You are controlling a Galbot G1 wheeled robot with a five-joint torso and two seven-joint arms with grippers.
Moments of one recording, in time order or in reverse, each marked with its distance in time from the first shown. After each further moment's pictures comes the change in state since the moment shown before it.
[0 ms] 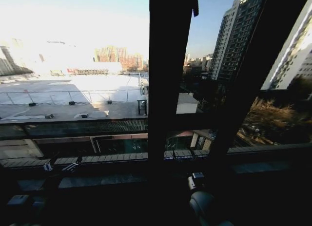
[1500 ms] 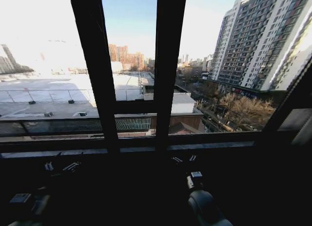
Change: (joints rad) left arm -0.013 0.011 0.009 0.023 -0.003 -0.012 0.009; right arm 0.013 0.004 -0.005 -0.019 0.001 0.000 0.002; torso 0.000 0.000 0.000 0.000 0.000
